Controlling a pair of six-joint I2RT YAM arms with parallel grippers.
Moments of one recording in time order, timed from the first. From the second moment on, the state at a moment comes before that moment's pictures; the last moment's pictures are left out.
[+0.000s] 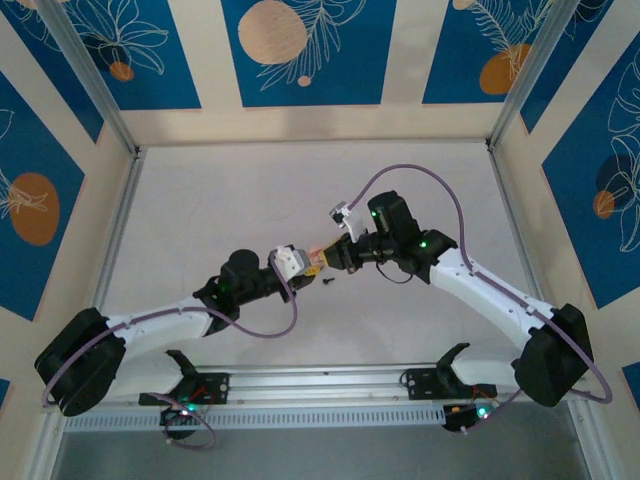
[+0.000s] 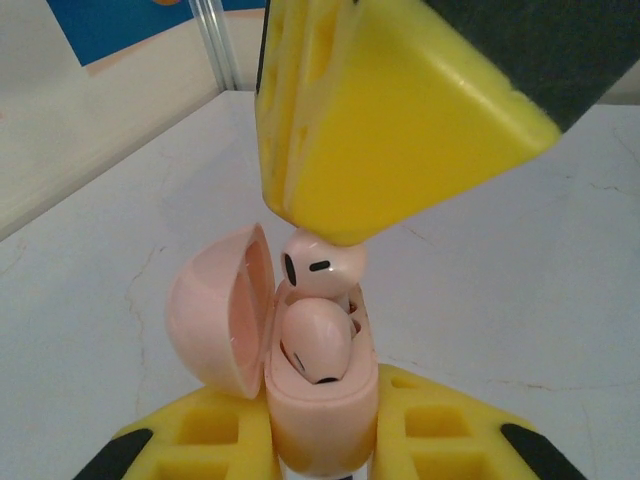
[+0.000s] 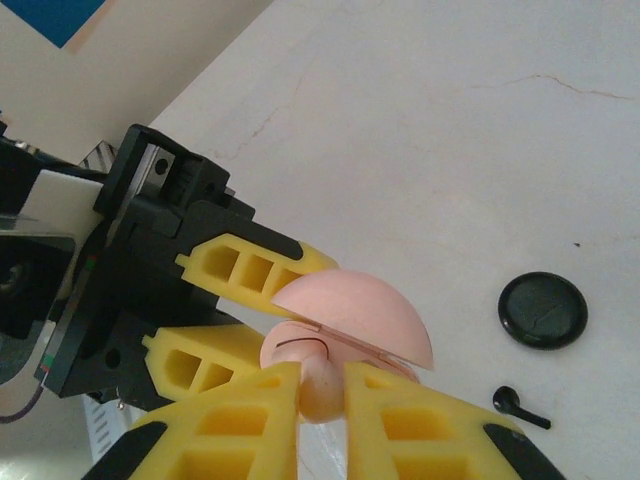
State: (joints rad) left arm -0.80 1.21 0.45 0.54 0.26 0.22; right arm 0.65 1.24 0.97 -0.41 -0.54 0.16
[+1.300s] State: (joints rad) left arm -0.80 1.16 0.43 0.55 0.20 0.22; right arm 0.73 1.27 1.05 -0.45 -0.36 0.50
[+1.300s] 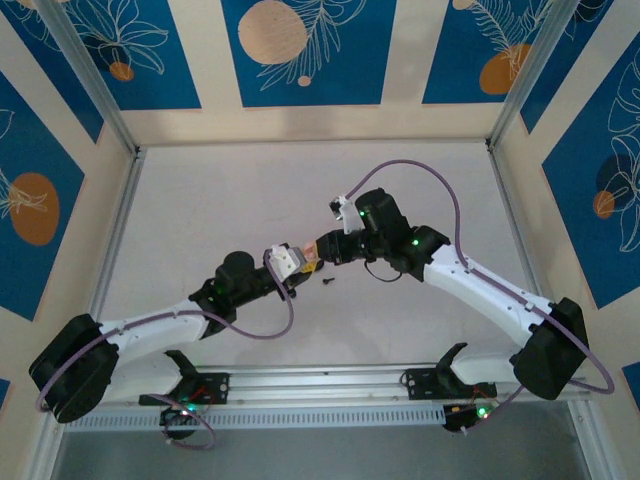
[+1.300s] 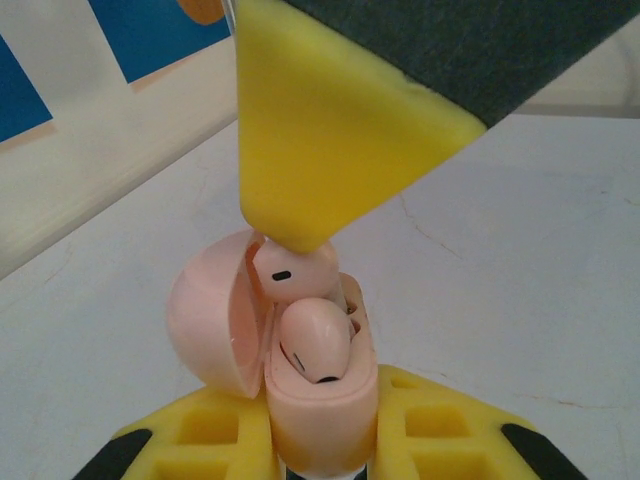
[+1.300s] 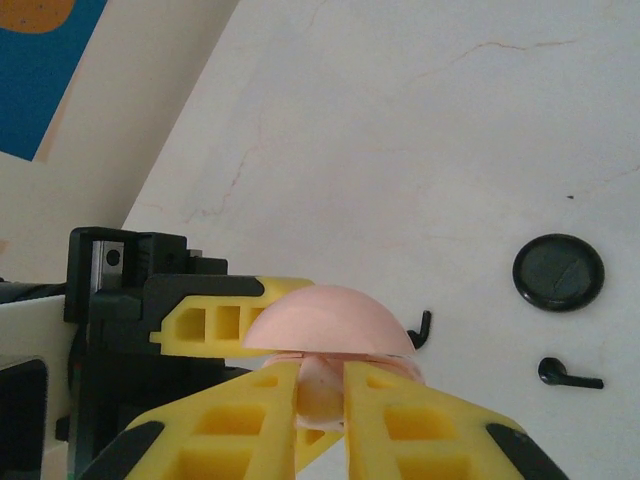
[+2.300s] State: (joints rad) left arm -0.80 1.23 0.43 0.71 0.20 0.21; right arm 0.62 1.29 1.05 -0.42 -0.55 0.50
